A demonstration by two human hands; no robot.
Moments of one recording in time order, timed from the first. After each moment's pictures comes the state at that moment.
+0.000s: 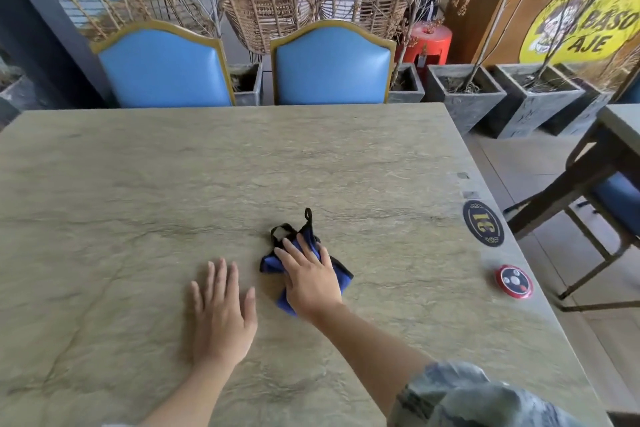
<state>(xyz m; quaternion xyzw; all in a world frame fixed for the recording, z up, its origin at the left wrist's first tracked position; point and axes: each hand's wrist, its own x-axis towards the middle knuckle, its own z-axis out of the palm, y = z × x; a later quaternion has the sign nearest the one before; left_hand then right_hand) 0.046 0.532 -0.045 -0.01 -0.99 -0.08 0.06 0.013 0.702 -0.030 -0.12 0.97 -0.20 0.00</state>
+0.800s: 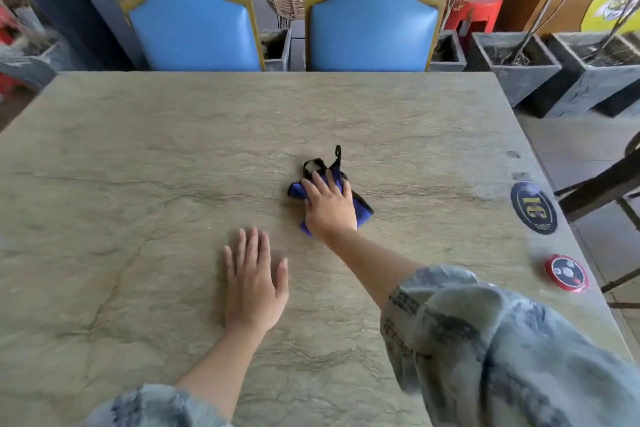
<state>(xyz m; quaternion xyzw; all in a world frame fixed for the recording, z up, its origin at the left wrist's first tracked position) 0.044 0.534 -0.044 -0.01 -1.00 -0.06 0.04 -0.068 0.689 -0.025 -0.07 0.99 -0.15 0.01</state>
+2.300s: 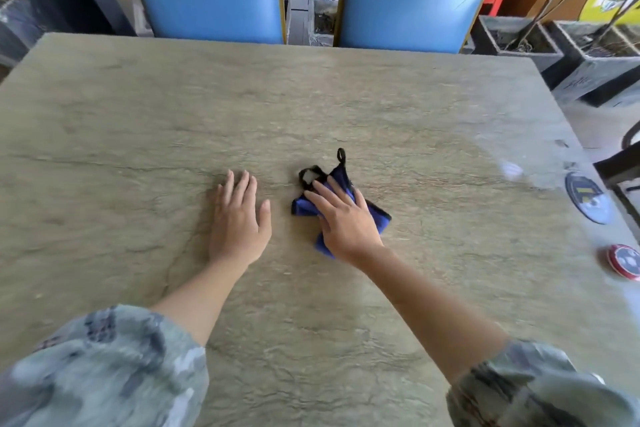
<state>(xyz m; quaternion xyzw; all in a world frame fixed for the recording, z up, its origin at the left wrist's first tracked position) -0.068 0.398 -0.055 -0.06 -0.98 -0.17 0.08 -0.043 0.607 -0.037 -0.14 0.98 -0.17 0.00</state>
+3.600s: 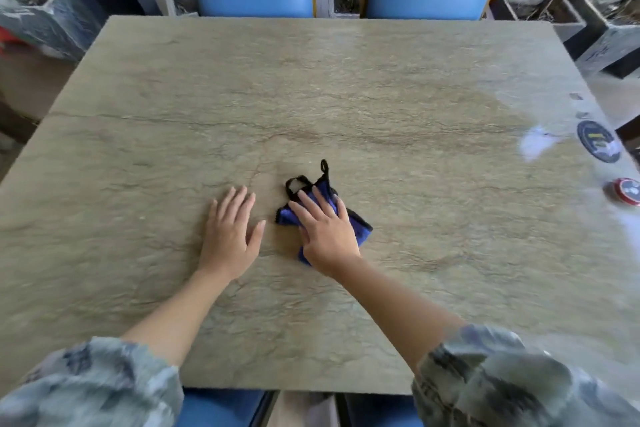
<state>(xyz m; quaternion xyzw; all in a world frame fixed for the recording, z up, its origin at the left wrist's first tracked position) 0.069 0.277 -0.042 -0.13 -0.98 -0.12 0.04 0.087 0.483 -0.029 -0.12 0.98 -0.16 0.02</state>
